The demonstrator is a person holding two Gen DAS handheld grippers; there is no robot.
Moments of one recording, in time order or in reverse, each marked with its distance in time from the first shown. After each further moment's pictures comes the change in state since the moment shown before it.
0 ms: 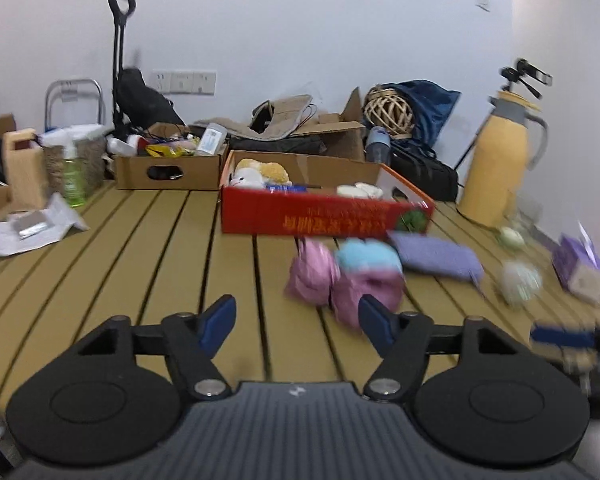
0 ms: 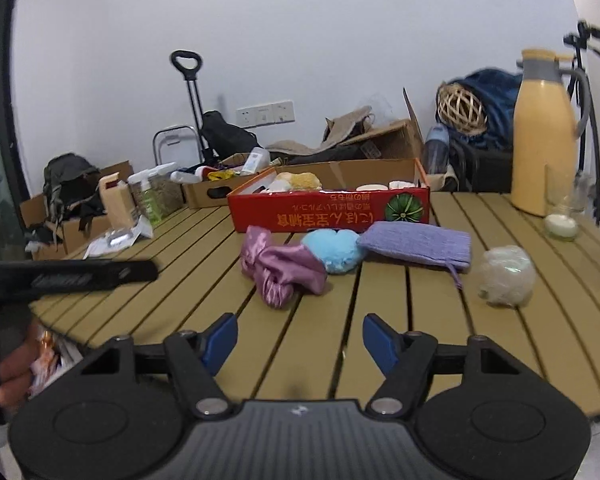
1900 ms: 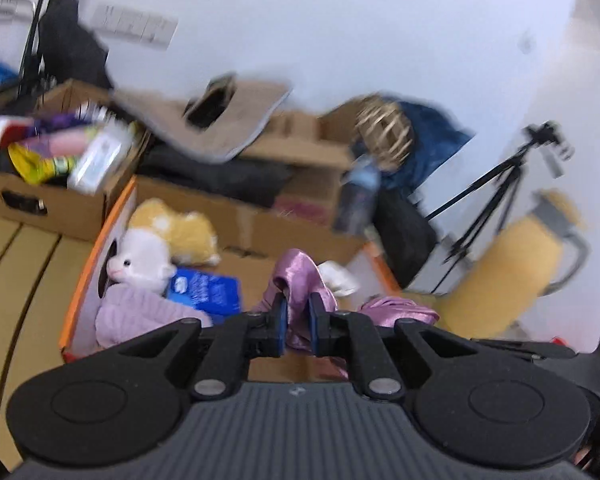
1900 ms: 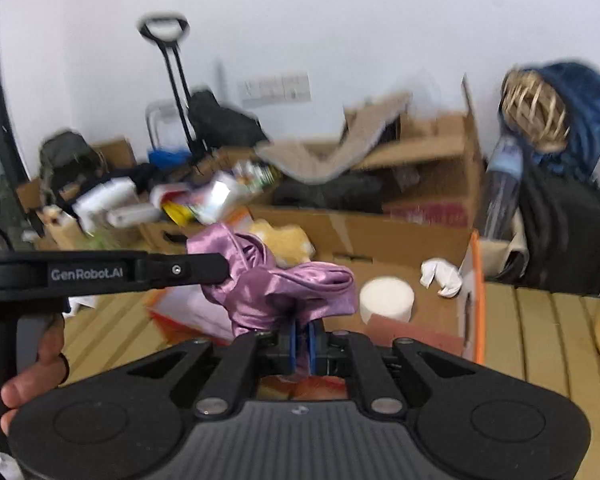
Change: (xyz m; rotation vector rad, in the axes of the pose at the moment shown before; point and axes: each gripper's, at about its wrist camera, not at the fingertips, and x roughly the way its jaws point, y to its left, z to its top) left arm 0.238 0.014 0.165 -0.225 0.136 -0.194; right arm 0.251 -0.071 0.217 -0.093 0.228 0.079
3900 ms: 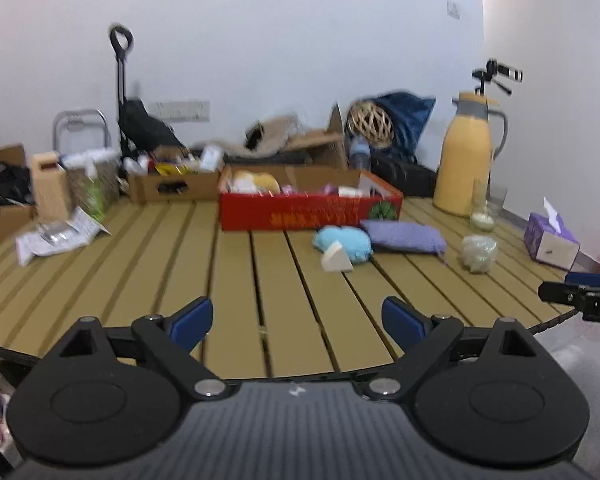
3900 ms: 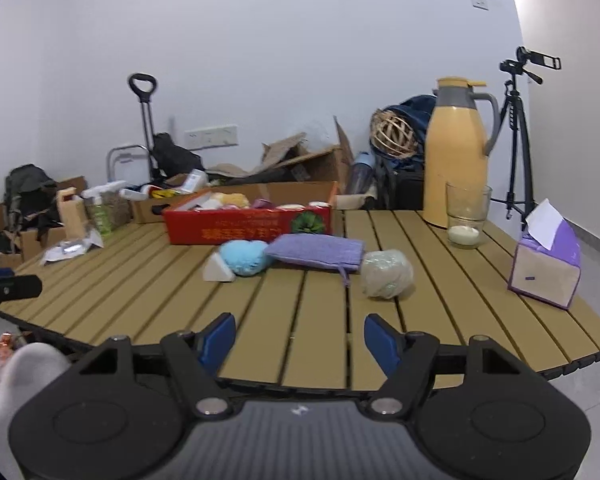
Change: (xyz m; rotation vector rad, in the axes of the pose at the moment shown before) left arm -0.293 -0.044 -0.278 0.317 -0.184 0.196; right arm -0.272 0.065 -0.316 0.085 -0.298 -0.282
